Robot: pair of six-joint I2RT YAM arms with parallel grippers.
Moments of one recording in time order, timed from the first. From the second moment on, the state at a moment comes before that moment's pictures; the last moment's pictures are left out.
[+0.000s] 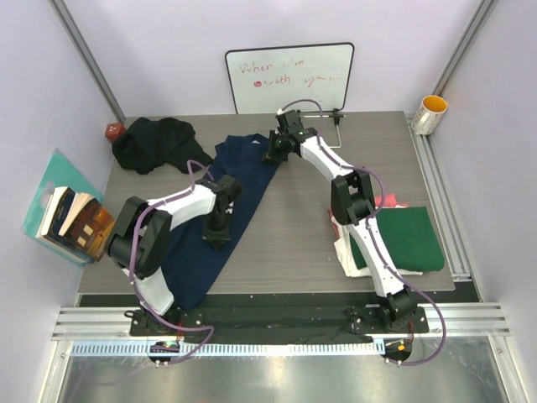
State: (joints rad) left arm -0.49 1.74 1.04 -0.86 -0.06 -0.40; right arm 0.45 2.70 2.47 -0.61 -0.29 0.58
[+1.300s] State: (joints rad) left arm -0.60 2.23 1.76 -0.92 0.18 -0.50; right arm 0.26 2.37 2.17 -0.26 -0.48 0.74
